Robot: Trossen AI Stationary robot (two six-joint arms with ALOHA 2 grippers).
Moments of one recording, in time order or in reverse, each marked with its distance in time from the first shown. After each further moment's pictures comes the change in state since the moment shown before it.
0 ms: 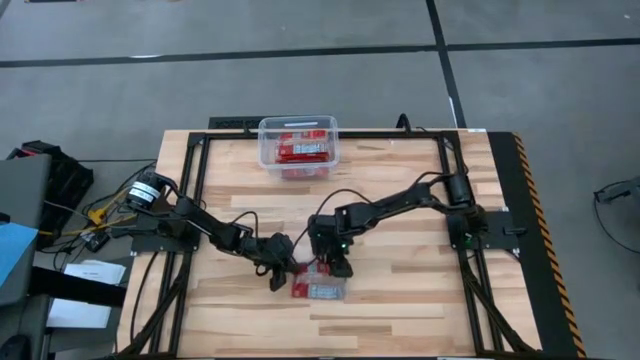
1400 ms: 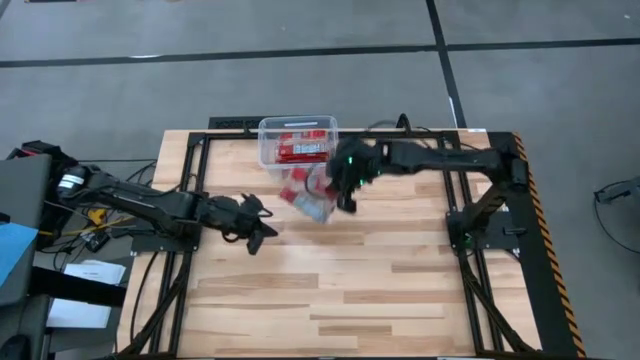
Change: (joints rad) left arm 0.109 -0.792 0.038 -0.537 -0.045 -0.184; right arm -0.264 -0.456 0.056 -0.160 0.324 -0.060
